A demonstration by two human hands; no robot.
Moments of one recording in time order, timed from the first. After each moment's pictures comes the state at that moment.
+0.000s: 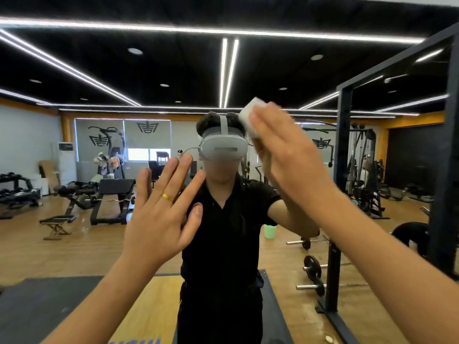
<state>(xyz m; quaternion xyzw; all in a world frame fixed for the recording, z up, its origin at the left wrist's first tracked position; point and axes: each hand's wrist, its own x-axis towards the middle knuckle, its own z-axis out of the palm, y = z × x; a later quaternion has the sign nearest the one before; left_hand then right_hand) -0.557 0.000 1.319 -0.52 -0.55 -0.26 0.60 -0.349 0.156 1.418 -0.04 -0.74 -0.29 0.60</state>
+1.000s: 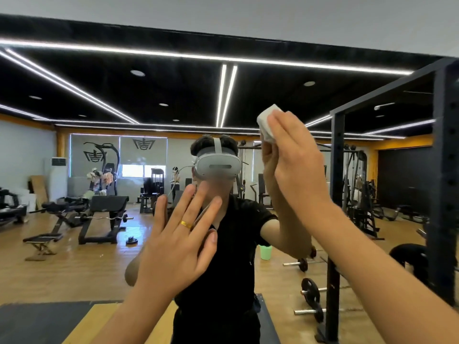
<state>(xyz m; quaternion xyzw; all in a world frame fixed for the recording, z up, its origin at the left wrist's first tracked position) -0.562 0.001 1.317 -0.51 -0.56 -0.26 0.60 -0.373 0.138 1.448 -0.09 -0.70 -0.21 0.68</state>
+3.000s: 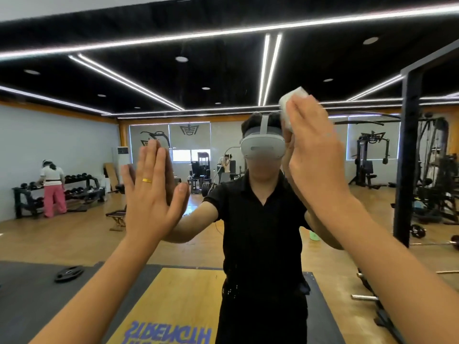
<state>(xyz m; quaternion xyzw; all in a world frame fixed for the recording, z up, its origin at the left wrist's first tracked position) -0.683 -0.109 1.323 -0.41 -0.64 -0.34 0.55 -0.455 0.080 1.402 -0.07 -0.69 -0.15 0.70</state>
